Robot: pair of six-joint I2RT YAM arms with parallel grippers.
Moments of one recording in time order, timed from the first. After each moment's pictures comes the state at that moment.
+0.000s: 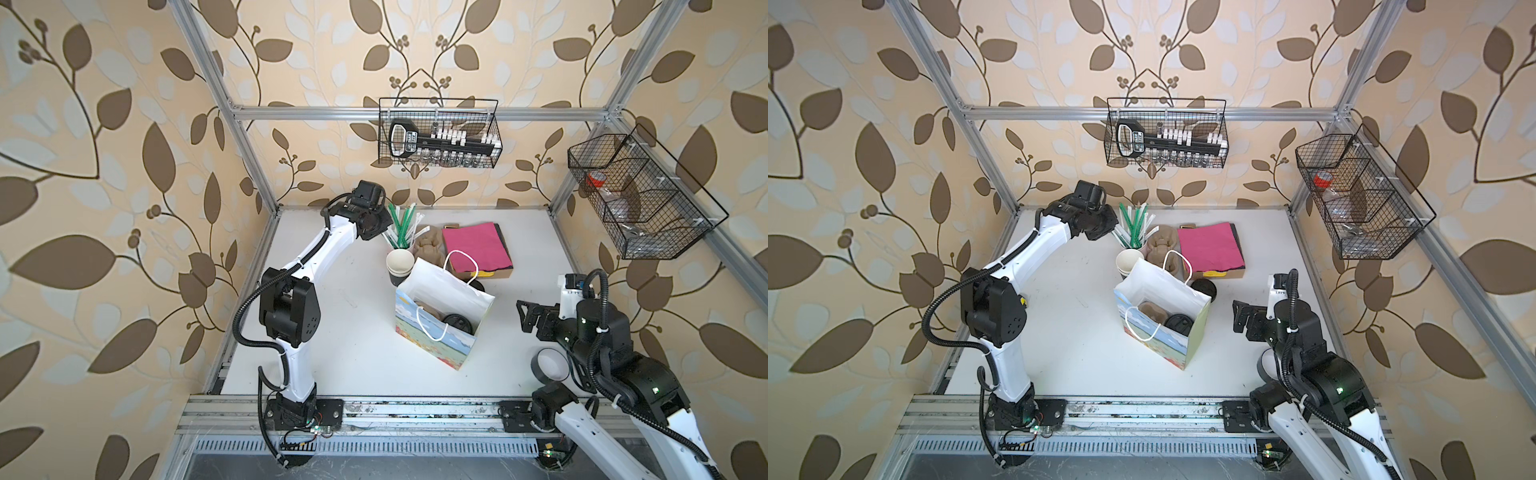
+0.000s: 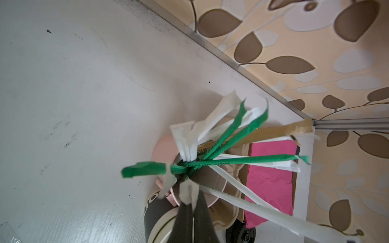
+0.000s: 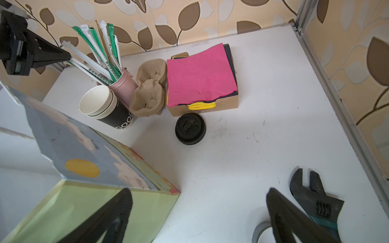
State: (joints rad) left arm -0.35 1.89 1.80 -0.72 0.04 -0.82; right arm 0.37 0.49 0.91 -1.00 0.23 0.37
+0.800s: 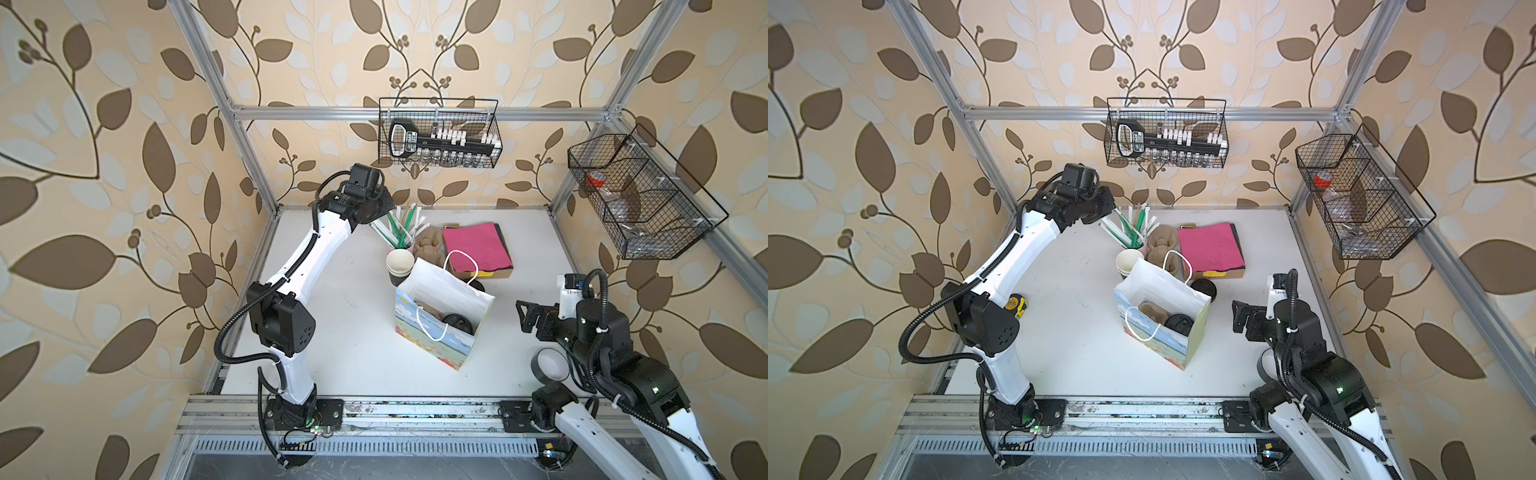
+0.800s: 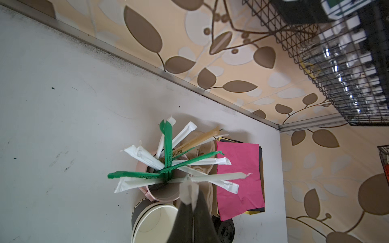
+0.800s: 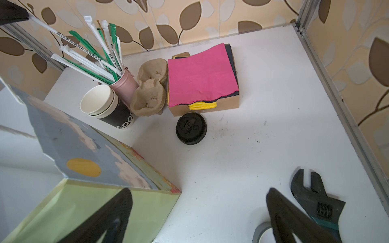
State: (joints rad) left arm -0.38 1.83 1.96 -0.78 -0.01 -0.74; right arm 0.37 0.49 0.91 -1.00 0.23 0.37
